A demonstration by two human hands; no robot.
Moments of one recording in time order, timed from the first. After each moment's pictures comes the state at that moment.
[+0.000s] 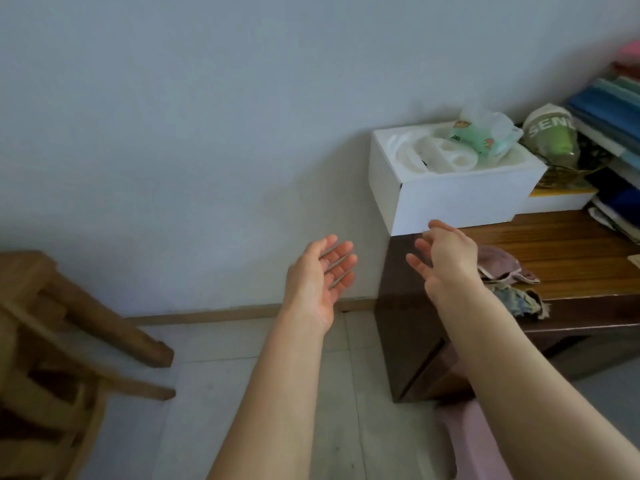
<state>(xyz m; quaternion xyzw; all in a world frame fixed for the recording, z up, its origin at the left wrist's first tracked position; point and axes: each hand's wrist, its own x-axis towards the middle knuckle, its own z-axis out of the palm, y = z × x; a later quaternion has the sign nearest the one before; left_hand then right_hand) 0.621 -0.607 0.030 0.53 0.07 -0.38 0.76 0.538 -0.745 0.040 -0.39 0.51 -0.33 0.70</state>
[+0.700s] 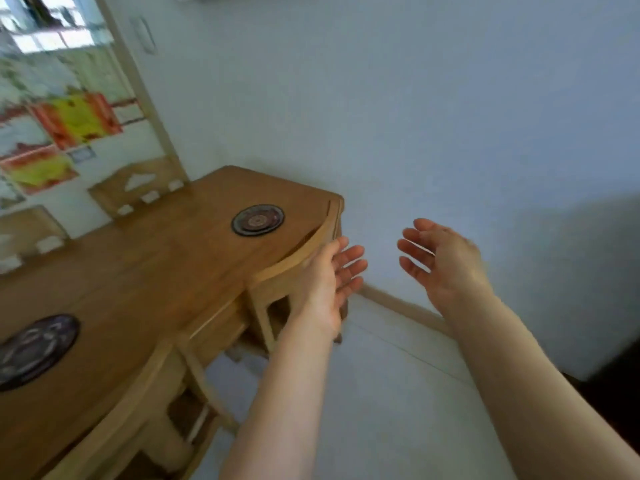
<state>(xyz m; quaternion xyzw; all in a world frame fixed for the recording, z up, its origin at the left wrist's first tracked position) 0.587 -0.139 0.095 0.55 0.15 -0.07 0.82 0.595 -0.291 0.104 -0.51 0.20 -0.07 0.83</state>
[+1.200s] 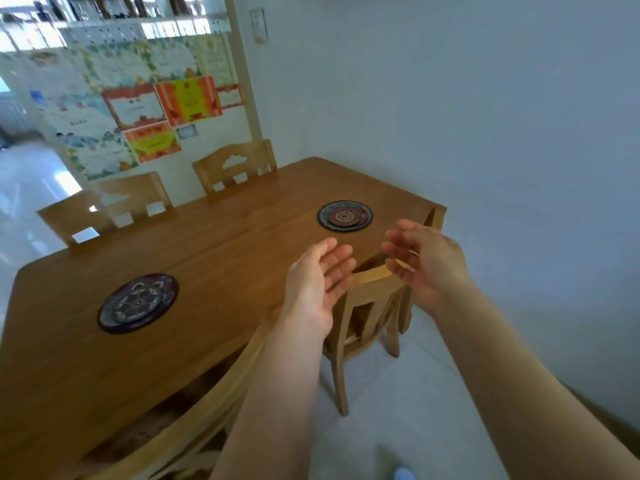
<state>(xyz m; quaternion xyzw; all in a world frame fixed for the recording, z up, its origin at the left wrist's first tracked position) 0.599 0.049 0.089 0.49 0.24 0.05 0.83 0.647 -0.092 0.102 -0.55 0.12 0.06 0.82</state>
